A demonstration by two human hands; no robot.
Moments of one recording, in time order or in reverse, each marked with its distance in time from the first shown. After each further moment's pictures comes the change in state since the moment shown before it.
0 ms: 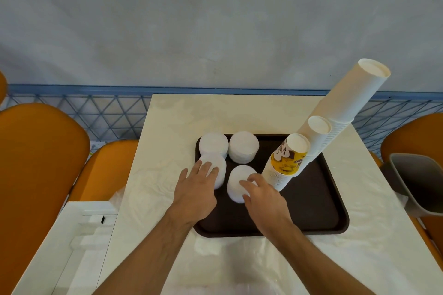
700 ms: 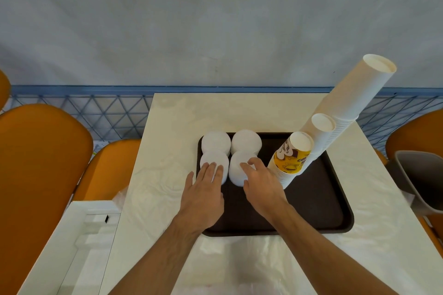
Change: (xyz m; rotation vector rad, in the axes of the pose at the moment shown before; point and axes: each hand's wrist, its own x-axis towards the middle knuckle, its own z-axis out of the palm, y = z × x) left_hand -0.007 0.011 0.018 -0.018 0.079 -0.006; right_hand 0.034 -0.004 -0.003 0.013 0.055 -0.010
